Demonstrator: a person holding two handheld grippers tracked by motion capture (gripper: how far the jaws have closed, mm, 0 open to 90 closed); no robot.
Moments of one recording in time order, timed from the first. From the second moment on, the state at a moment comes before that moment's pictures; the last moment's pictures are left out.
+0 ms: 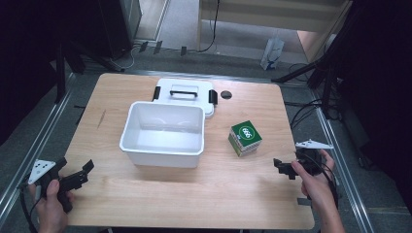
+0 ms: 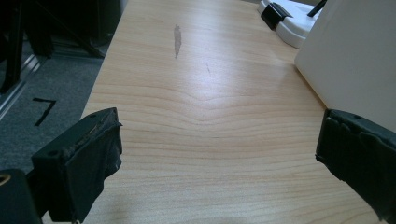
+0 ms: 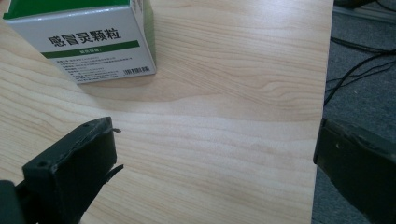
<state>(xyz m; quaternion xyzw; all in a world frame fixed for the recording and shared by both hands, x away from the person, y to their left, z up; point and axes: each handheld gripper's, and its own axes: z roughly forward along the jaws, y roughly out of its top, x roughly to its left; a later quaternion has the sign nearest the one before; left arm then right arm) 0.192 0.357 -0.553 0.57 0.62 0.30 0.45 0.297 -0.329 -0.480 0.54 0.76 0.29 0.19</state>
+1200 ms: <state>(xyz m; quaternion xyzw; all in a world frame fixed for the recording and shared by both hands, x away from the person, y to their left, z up) 0.192 0.361 -0.553 0.57 0.62 0.29 0.46 0.394 -0.213 -0.420 0.46 0.88 0.09 0.04</state>
